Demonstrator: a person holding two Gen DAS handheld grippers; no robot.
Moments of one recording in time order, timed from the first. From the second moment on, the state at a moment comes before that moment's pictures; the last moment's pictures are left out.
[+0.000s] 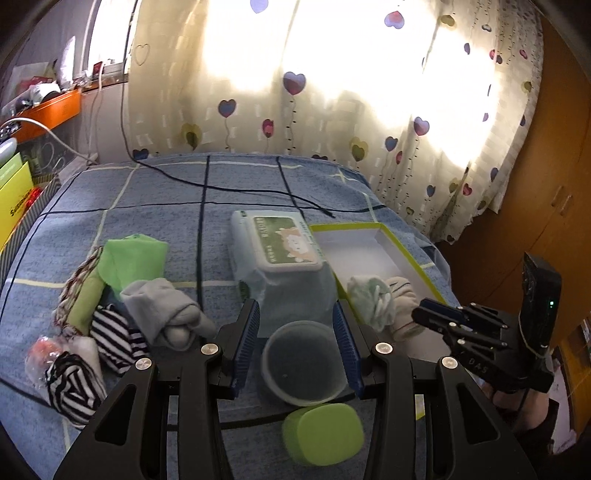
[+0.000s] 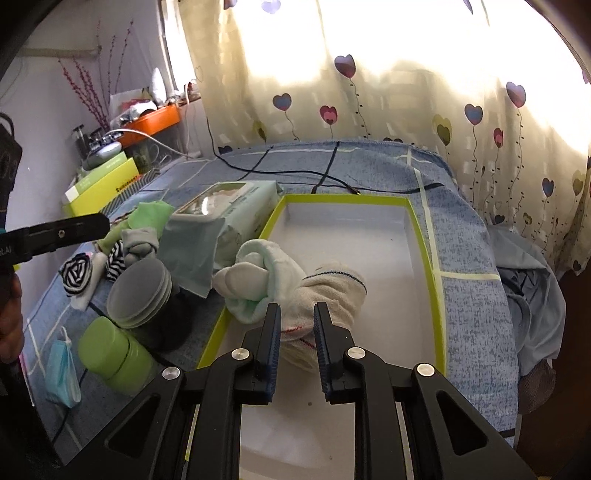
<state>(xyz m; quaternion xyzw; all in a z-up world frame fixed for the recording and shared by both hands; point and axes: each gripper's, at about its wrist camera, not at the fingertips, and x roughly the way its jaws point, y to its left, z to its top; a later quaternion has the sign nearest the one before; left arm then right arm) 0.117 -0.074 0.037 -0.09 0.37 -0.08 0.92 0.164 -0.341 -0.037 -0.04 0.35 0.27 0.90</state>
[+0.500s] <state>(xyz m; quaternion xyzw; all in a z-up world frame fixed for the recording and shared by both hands) 0.089 -0.018 0.021 -0.12 0.38 -0.08 0.91 0.123 -0.324 -0.014 -0.01 0.33 0.25 0.91</state>
